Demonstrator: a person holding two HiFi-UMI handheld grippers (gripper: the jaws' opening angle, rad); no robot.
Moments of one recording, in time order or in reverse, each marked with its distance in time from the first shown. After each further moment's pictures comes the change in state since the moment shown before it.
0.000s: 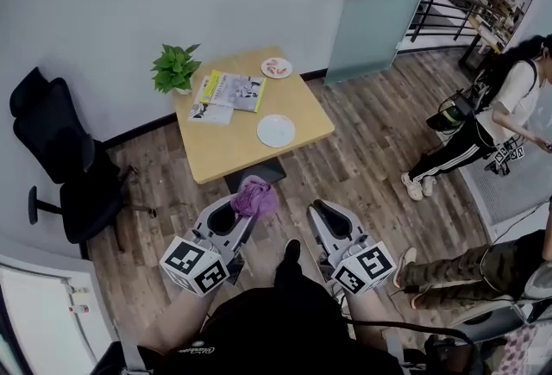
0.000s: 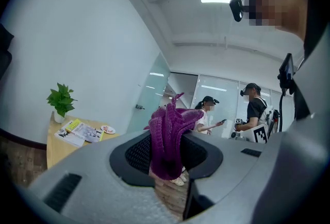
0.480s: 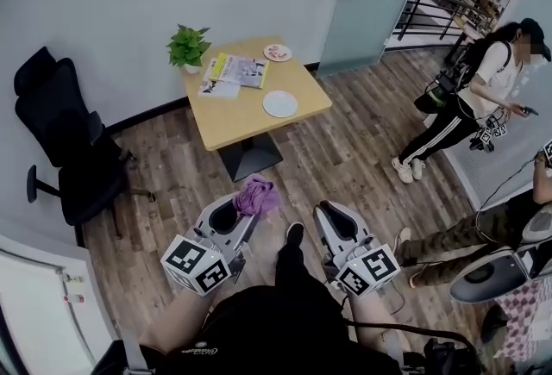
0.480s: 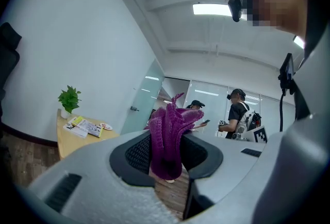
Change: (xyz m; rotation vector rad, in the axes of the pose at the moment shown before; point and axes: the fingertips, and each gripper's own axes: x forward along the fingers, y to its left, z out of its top) left arm -0.149 -0.060 -0.020 -0.018 -0.039 -0.061; right arm -0.089 0.138 -0.028 -0.052 0.001 -0.066
